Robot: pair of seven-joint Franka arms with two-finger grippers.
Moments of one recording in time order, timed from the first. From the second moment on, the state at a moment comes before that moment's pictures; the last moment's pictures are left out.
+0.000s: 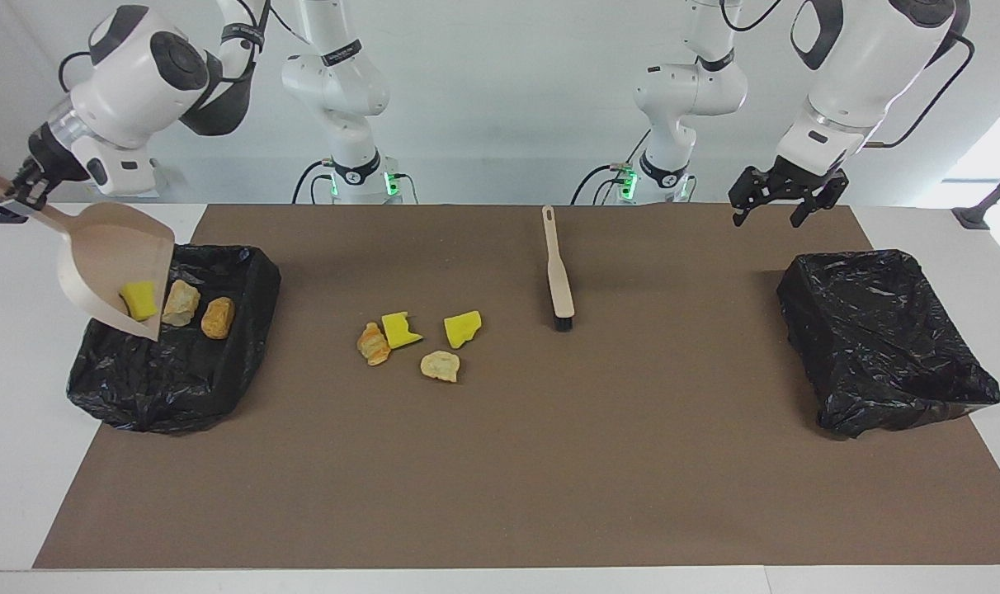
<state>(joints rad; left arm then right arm) -0.10 -0.13 -0.01 -1.79 -0.02 1.64 -0.04 -0.33 -0.15 0.12 -2.03 -1.14 2.06 -1.45</state>
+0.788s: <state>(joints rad) 0.00 -0.12 -0.01 -1.77 -0.02 1.64 0.05 -0.32 -0.22 0.10 -2.04 -1.09 2.06 -1.42</state>
